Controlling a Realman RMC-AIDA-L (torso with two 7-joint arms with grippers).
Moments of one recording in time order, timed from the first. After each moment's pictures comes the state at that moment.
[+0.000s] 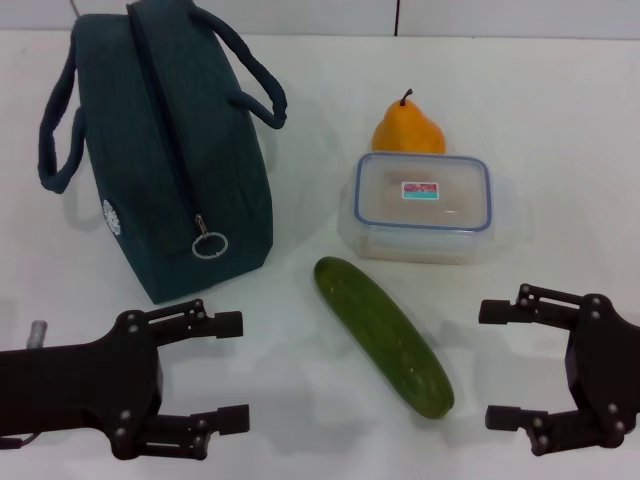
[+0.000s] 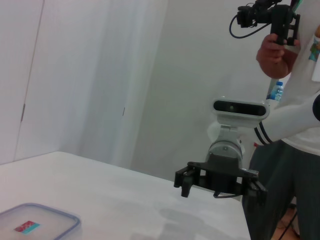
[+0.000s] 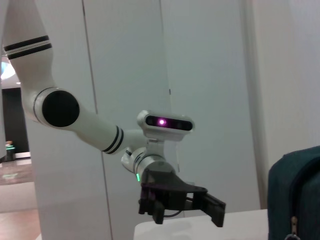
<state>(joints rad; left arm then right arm) -0.21 -2.03 0.87 0.67 1.77 1.97 -1.13 0.34 2.02 -1.14 -0.62 -1.57 -1.84 1.00</state>
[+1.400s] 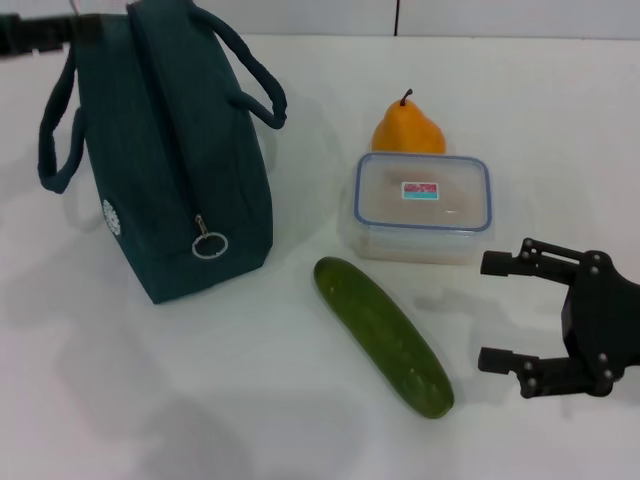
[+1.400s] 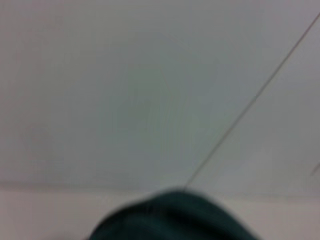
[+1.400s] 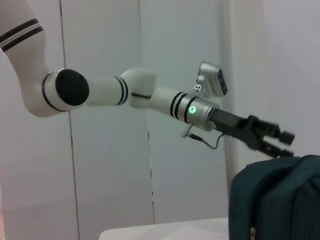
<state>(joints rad) -0.51 -1.96 0.51 1.12 2.11 1.57 -2.28 0.37 2.01 -1.13 -0.62 -1.51 -1.78 1.00</state>
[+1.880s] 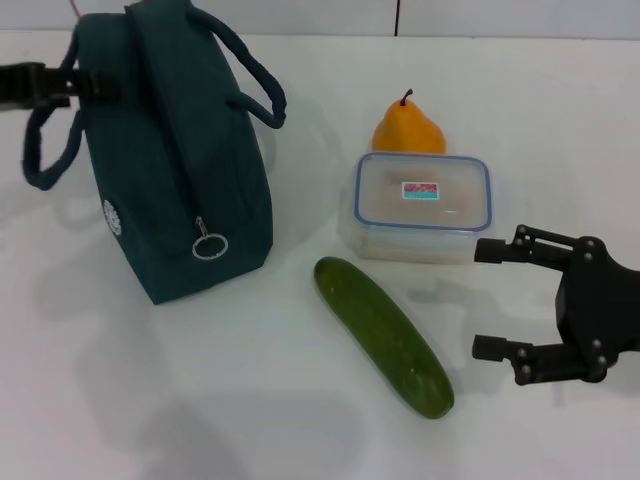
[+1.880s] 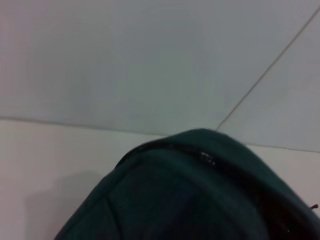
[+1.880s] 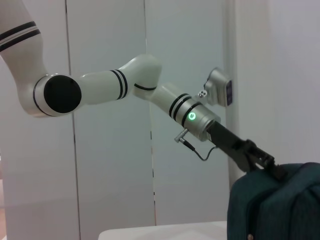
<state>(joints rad) -0.47 -1.99 0.65 1.24 2.21 1.56 -2.46 0.40 2.01 -1.13 -0.62 -1.51 -1.77 1.00</state>
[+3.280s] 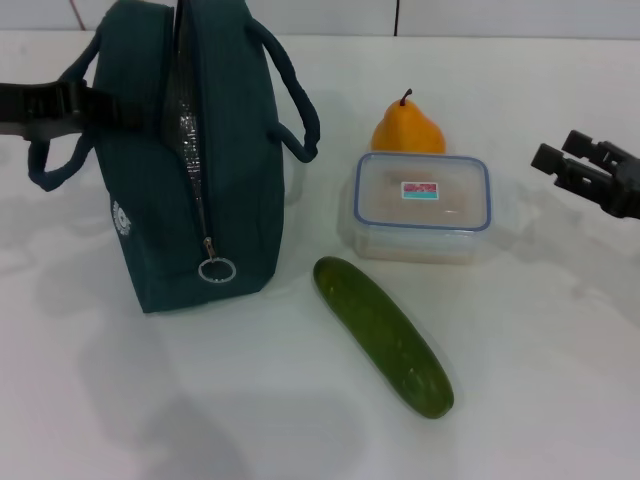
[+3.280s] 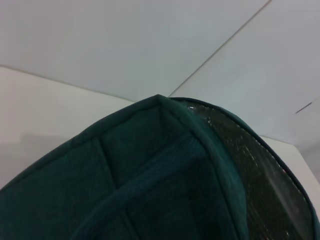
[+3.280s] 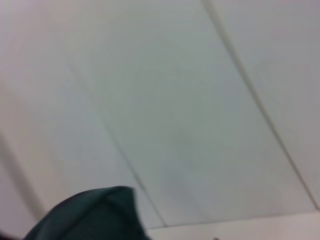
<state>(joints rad) -0.48 -1.99 0.67 1.19 2.14 1.66 -2.54 0.45 2.01 -0.91 -0.36 -1.35 -1.42 1.31</state>
